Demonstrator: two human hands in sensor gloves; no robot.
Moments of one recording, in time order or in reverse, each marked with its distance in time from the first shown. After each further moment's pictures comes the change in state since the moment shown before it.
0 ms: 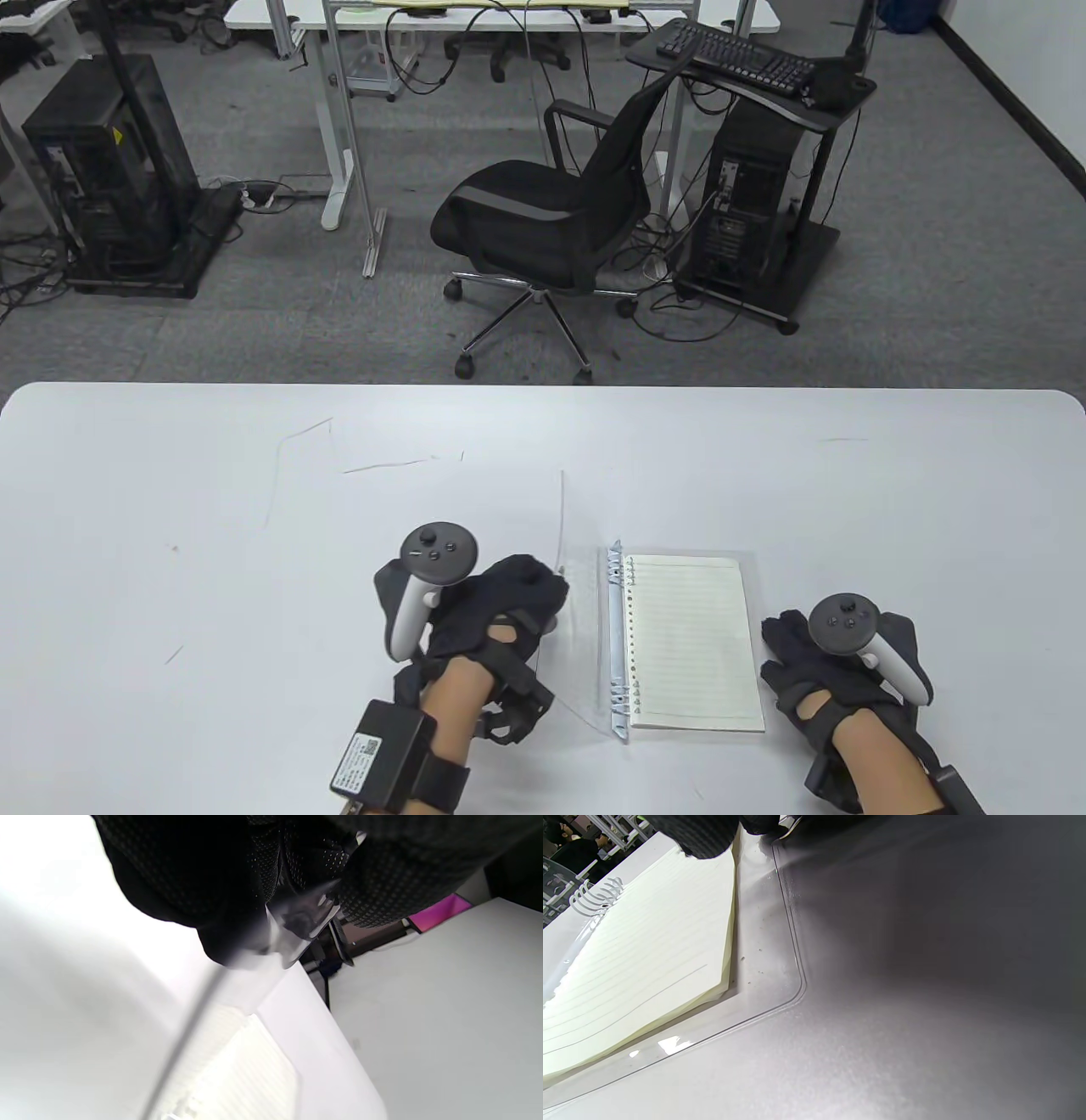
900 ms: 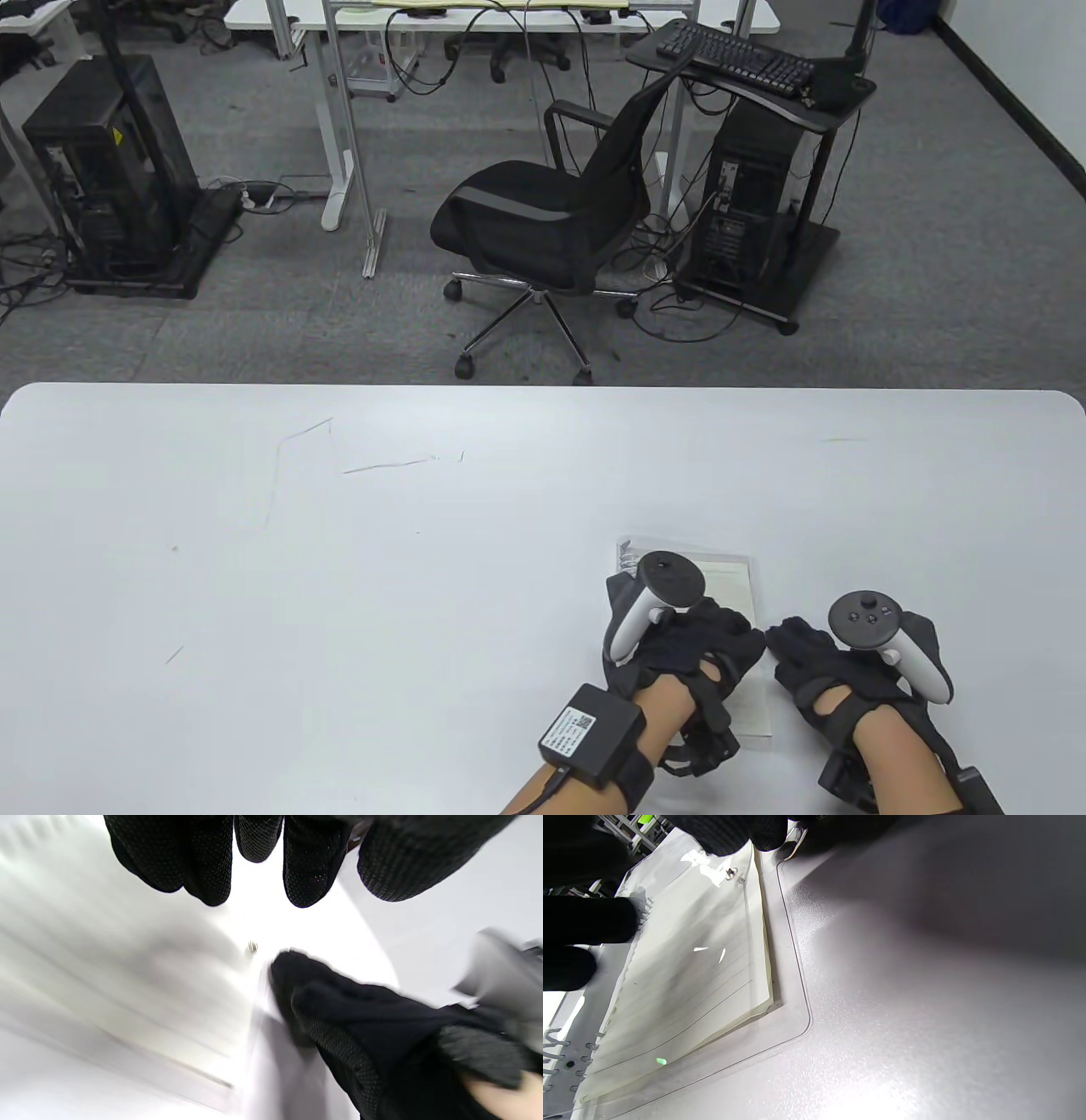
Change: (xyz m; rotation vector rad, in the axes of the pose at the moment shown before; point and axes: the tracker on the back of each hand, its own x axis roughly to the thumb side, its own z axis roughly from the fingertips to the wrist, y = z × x) left_hand 0.036 -0.150 -0.043 -0.259 -0.050 -0.253; right_hand -0.010 -0.009 0.003 0.064 -0.023 -0.111
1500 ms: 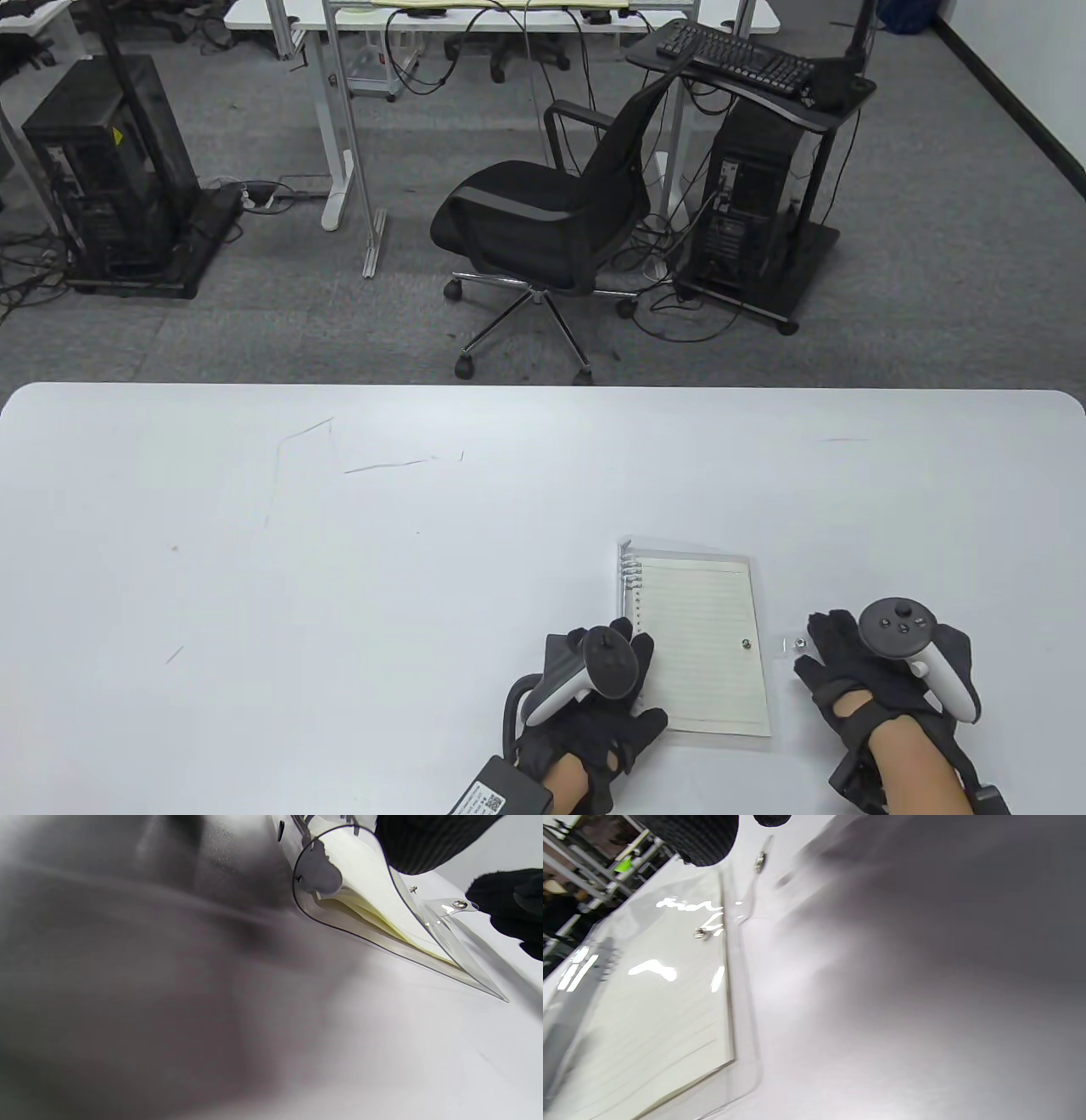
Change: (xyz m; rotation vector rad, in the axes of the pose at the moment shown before) left_hand -0.090 -0.023 0.032 -0.028 0.069 -0.389; right_hand -0.018 -0.015 0.020 -0.152 0.132 0.000
